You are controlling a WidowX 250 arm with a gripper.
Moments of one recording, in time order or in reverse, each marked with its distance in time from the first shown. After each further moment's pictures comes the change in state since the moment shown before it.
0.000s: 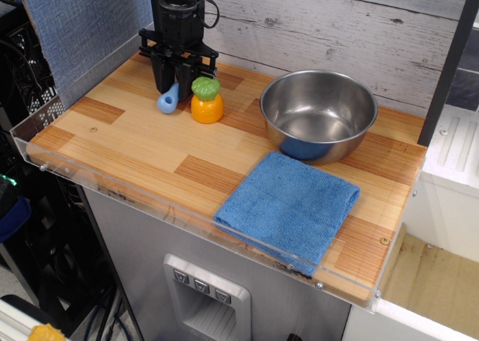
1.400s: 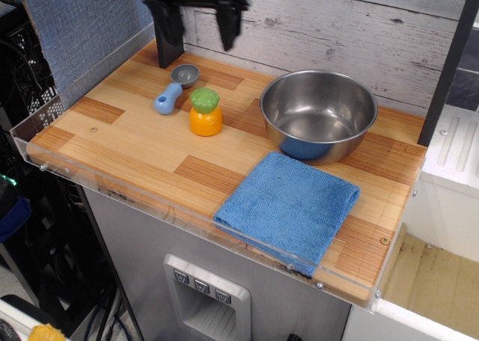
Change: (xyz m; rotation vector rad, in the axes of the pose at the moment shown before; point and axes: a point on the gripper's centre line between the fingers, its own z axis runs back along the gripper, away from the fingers) arm -0.057 -0.068 0.115 -0.176 -0.292 0.134
